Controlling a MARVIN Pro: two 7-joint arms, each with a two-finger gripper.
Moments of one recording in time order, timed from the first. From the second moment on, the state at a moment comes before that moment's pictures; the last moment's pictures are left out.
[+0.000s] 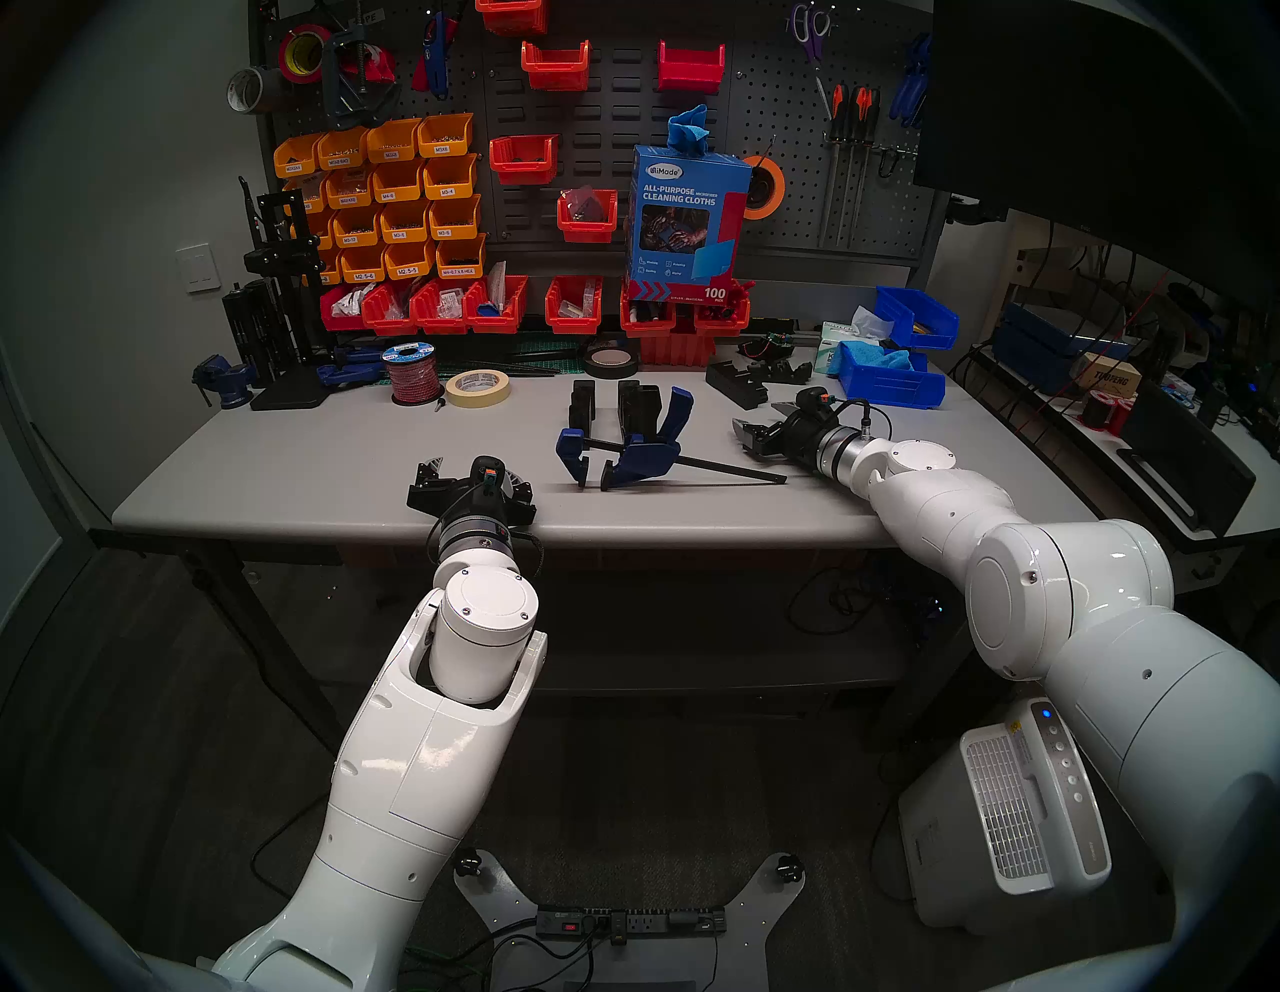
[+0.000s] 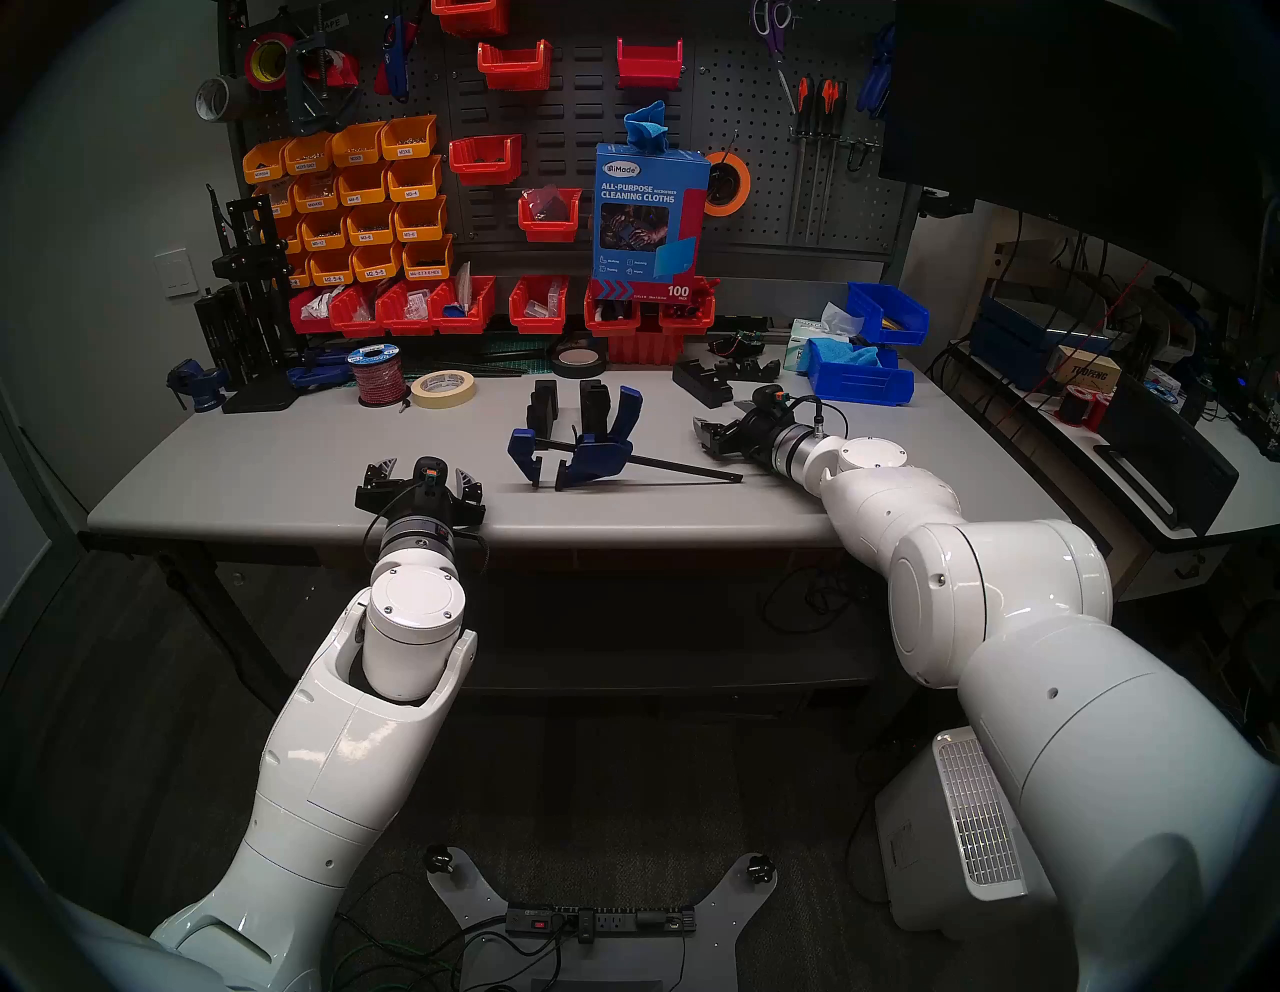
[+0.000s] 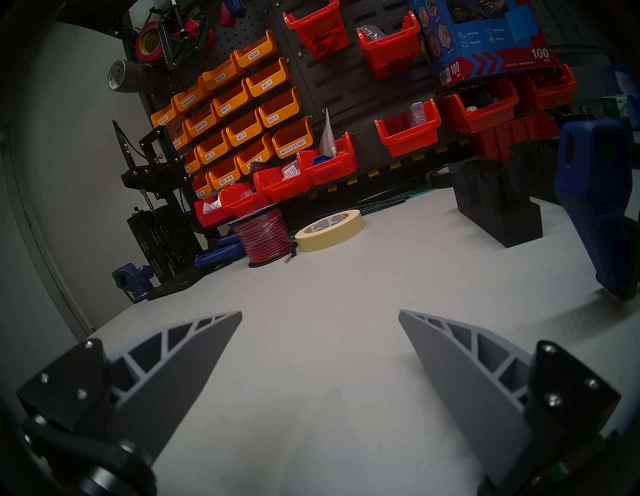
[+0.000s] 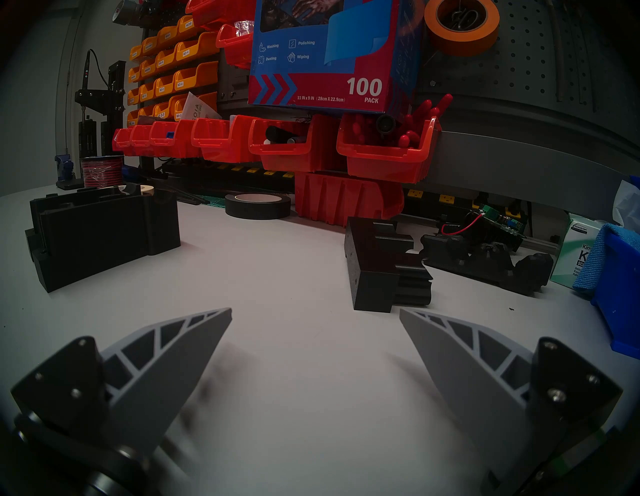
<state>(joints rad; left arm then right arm) 1.52 -1.45 -1.32 -1.77 0.18 0.47 0.45 -0.45 -1.35 1.47 -0.10 0.01 -0.31 0.69</state>
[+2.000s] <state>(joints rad) 1.40 -1.08 -1.44 -1.80 0.02 0.18 -0.19 -0.45 -1.35 1.47 -0.10 0.02 -0.31 0.69</state>
